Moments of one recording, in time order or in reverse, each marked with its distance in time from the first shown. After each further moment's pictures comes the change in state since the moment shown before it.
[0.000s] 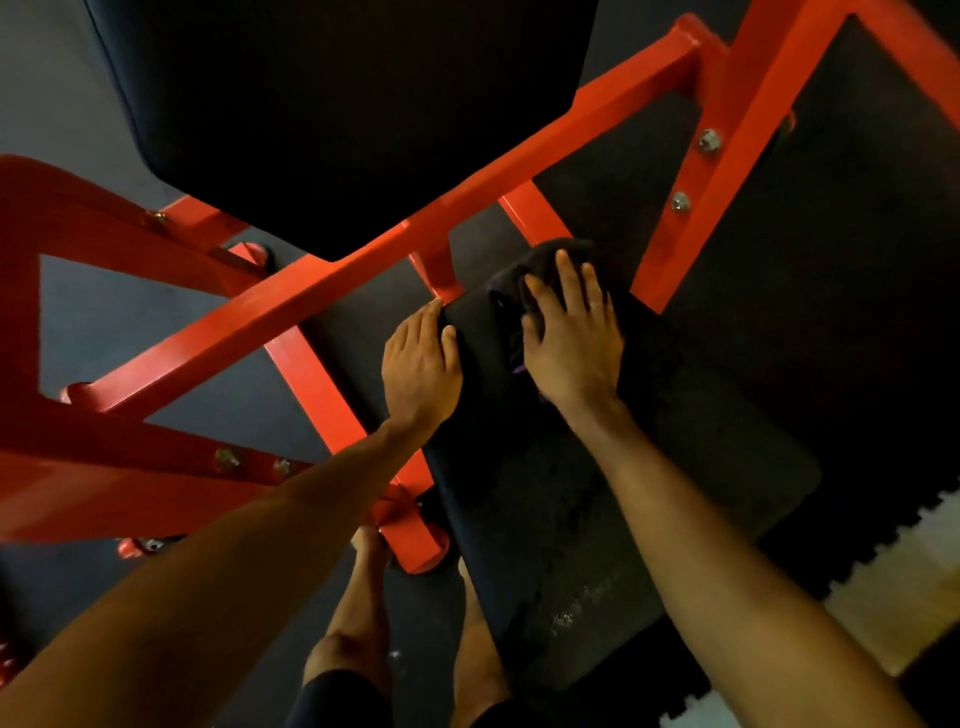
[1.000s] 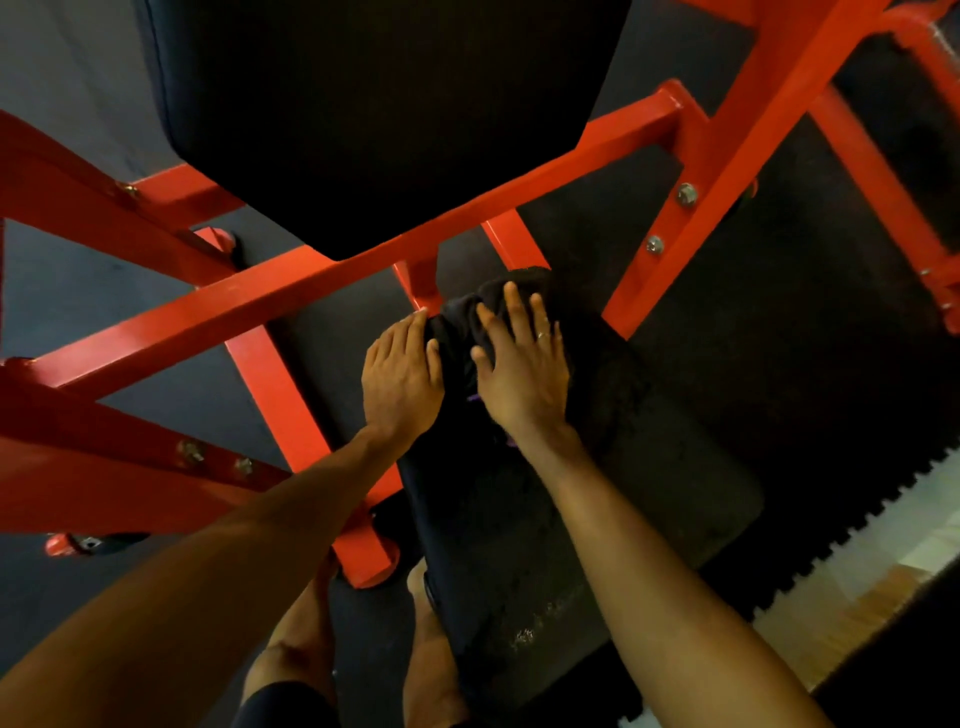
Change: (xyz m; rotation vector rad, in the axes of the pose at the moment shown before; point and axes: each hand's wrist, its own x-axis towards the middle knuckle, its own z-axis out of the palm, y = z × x) left_hand -0.006 -0.002 0.002 0.049 0.020 0.051; right_hand -0.010 -0.031 0.005 -0.044 -0.097 -0.086
